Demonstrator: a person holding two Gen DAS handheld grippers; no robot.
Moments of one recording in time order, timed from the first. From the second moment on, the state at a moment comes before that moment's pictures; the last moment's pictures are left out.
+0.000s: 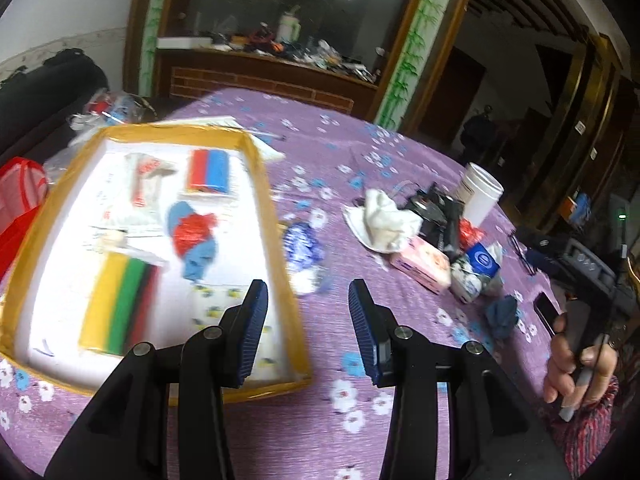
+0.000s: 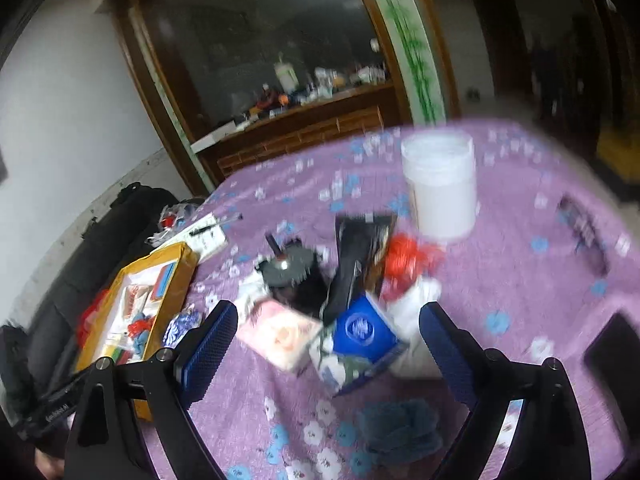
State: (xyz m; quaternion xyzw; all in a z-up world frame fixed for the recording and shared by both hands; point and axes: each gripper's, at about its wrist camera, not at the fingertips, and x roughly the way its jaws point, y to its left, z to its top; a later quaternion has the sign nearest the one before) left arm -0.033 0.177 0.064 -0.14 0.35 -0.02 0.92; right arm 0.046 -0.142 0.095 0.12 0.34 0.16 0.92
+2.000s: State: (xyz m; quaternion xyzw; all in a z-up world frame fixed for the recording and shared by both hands) left arm 0.046 0.087 0.065 -0.14 0.49 -0.15 0.85; right arm 0.034 -0.152 0.106 0.15 0.33 0.20 0.91
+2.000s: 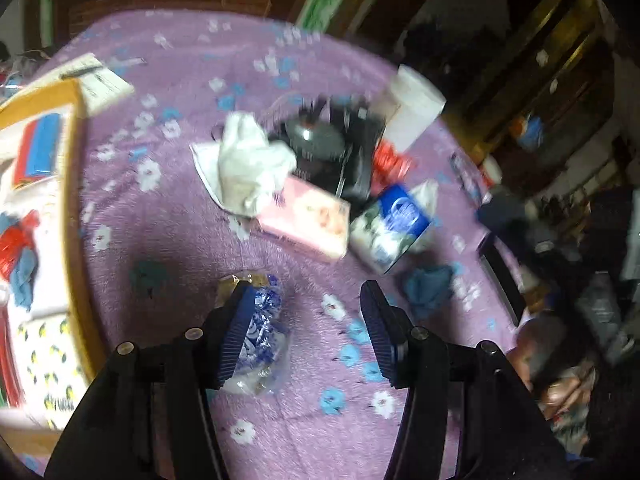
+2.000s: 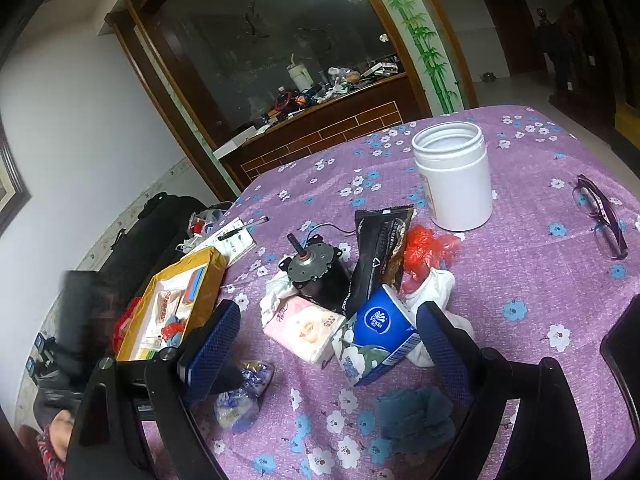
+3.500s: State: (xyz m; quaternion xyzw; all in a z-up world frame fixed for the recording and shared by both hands) left arm 0.033 0.092 0.012 -0.09 0.41 -0.06 0.91; right arm 0.051 -0.169 0.092 0.14 0.39 0.16 0.90
